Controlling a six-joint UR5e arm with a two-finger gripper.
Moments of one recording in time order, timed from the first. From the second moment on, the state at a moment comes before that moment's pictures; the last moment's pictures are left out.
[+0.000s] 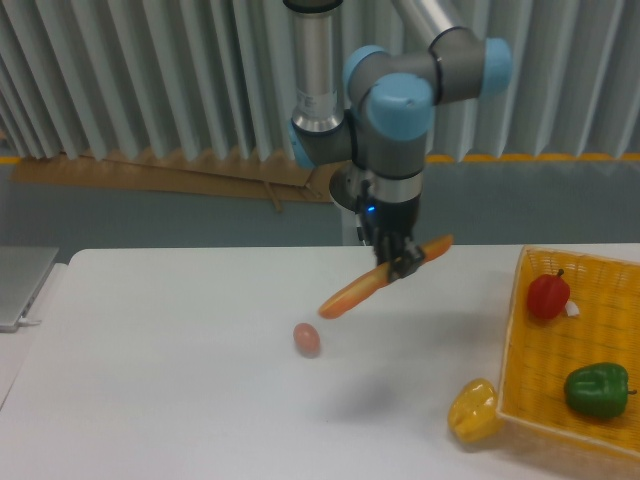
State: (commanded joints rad) arm 2.31 -1.76 -1.54 -1.46 1.54 1.18
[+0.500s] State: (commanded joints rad) arm 2.29 -1.82 -1.54 -1.38 1.55 1.18
